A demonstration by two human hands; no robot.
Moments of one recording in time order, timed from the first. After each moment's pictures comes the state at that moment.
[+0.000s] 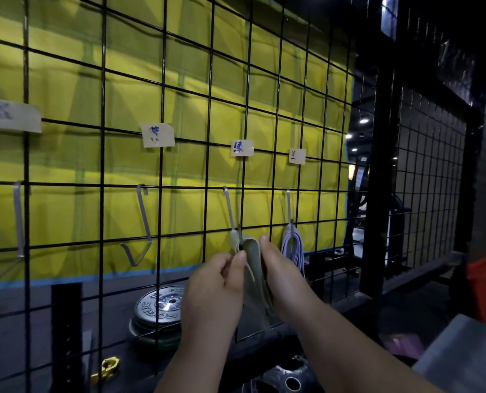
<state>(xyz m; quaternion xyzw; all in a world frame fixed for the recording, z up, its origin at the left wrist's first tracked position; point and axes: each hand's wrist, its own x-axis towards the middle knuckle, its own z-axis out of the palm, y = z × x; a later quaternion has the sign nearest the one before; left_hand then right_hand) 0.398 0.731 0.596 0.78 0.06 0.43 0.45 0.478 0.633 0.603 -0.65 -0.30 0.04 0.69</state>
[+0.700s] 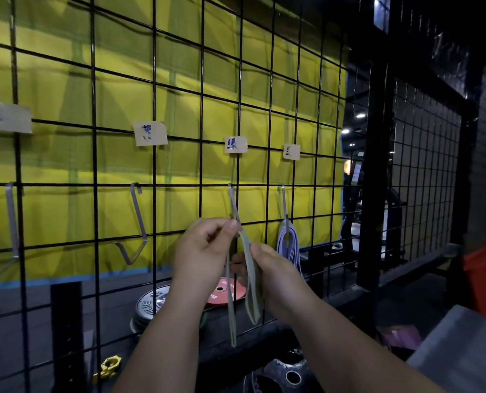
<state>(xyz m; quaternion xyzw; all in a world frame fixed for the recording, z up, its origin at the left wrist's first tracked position) 0.408 0.749 0.634 0.71 -0.05 0.42 0.56 0.473 0.633 0.600 -0.61 -0.28 0.07 0.74</state>
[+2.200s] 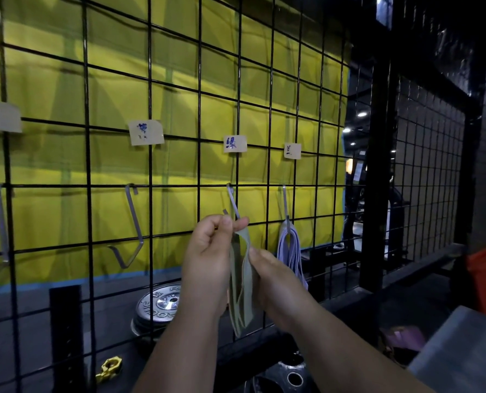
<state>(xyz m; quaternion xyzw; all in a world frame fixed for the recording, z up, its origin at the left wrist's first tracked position) 0.404 0.725 0.635 0.58 -0.07 0.39 0.71 0.471 0.633 0.596 -0.60 -0.28 0.09 0.74</state>
